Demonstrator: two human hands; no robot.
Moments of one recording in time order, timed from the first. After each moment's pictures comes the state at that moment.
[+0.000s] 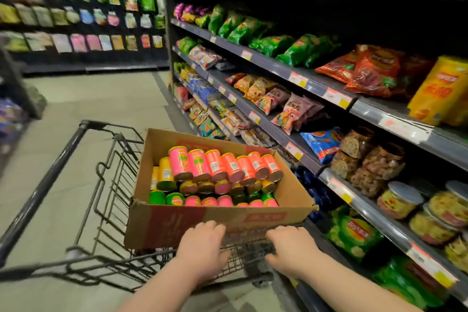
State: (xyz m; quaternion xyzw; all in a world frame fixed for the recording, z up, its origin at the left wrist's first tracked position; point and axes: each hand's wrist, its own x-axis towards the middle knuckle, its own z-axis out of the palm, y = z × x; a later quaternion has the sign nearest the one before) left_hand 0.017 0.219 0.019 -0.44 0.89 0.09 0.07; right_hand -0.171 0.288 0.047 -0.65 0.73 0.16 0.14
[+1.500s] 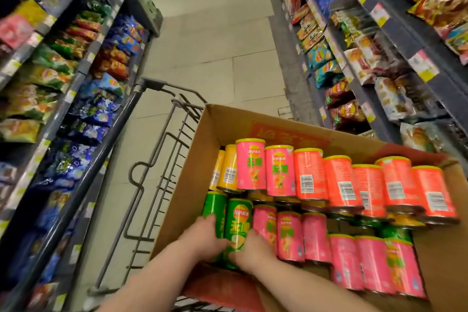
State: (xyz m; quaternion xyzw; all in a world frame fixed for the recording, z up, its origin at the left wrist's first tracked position) left_hand 0.066 -0.009 -0.059 -0.73 0.55 0.35 0.21; right_hand -0.053 0.008 -0.132 -0.55 0.64 0.08 0.54
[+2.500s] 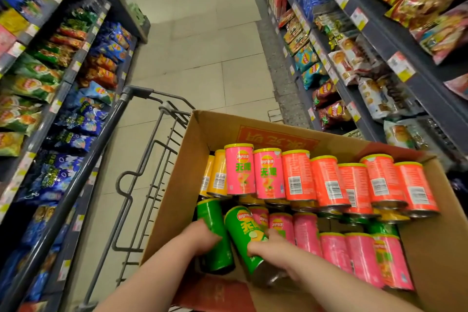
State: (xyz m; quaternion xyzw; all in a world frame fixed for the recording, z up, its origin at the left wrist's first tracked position) left_hand 0.063 -0.030 -0.079 -0.76 0.48 0.40 0.20; right_hand -0.118 -0.005 -0.107 -0.37 0.64 0.01 0.68
